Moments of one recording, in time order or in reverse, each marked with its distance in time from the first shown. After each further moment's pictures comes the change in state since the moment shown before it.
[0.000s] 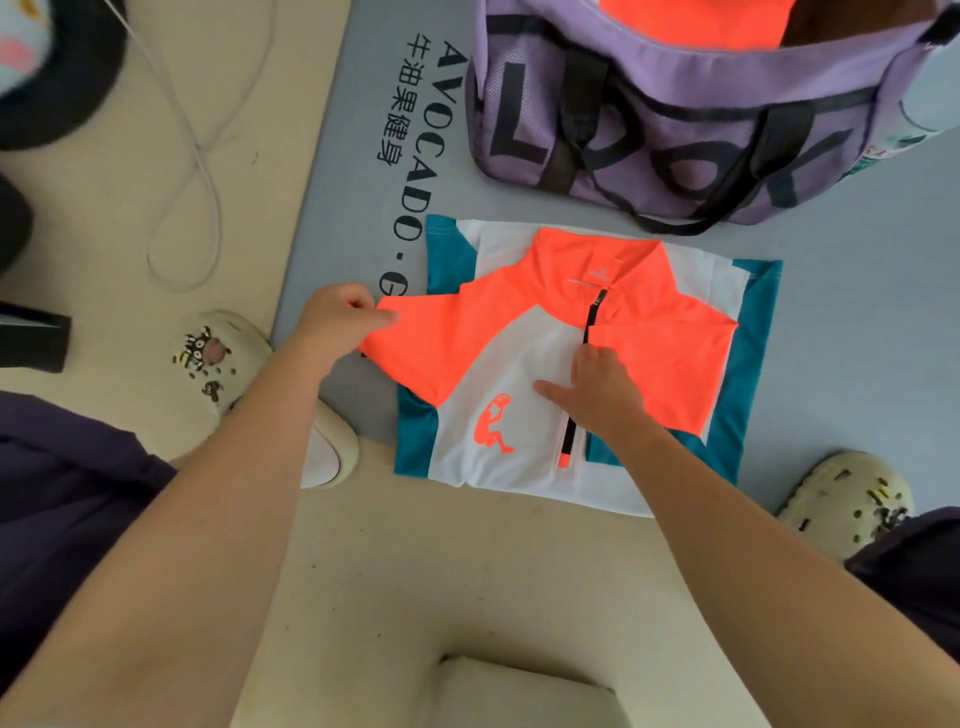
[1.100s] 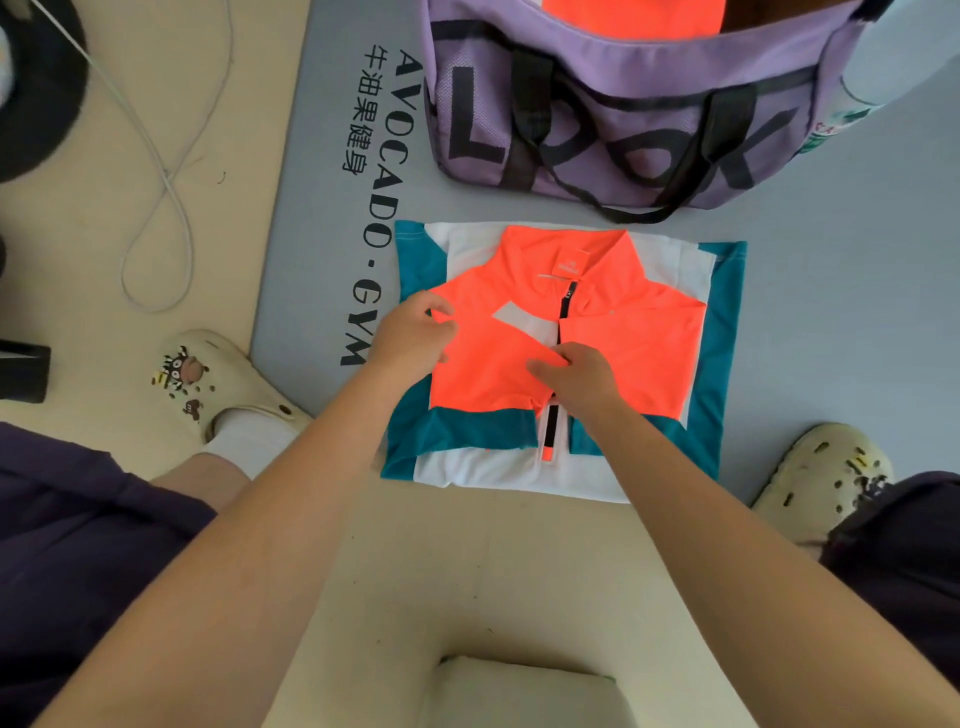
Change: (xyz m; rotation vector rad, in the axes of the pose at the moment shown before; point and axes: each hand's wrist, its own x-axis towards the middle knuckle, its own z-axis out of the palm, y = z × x) left_hand -0.055 0.069 0.070 -0.039 -0.158 0.033; right_hand -0.011 -0.006 -0.012 0.663 0.016 0.113
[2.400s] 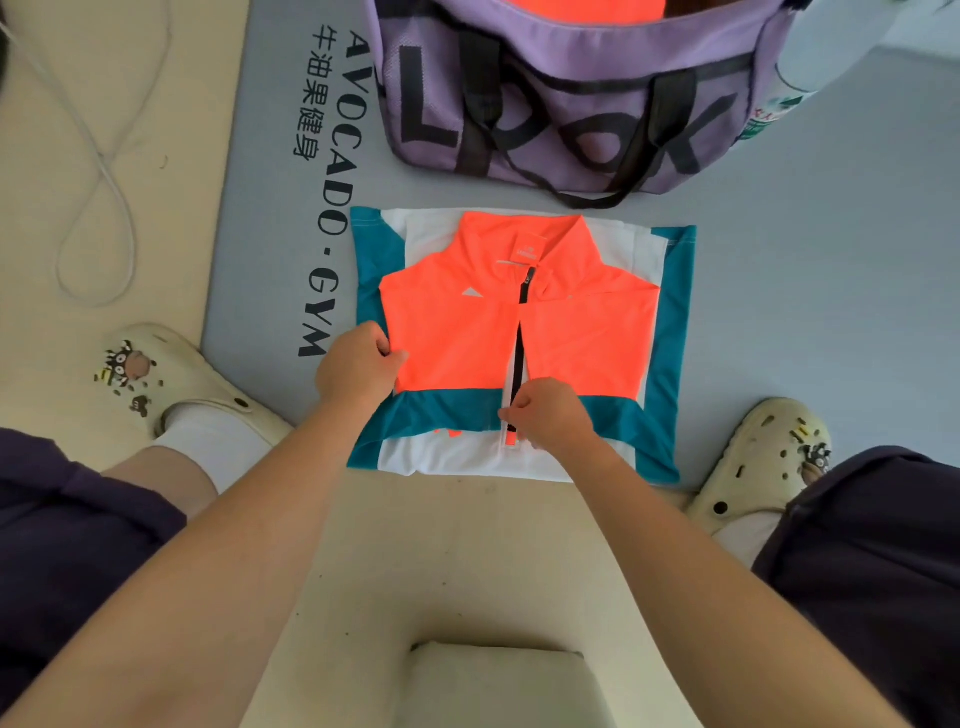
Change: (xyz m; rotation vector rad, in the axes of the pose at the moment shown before) left_hand -0.002 -0.051 0.019 0.465 0.207 0.020; right_hand -0.035 0.027 -0.004 -0.521 -0.153 0.086
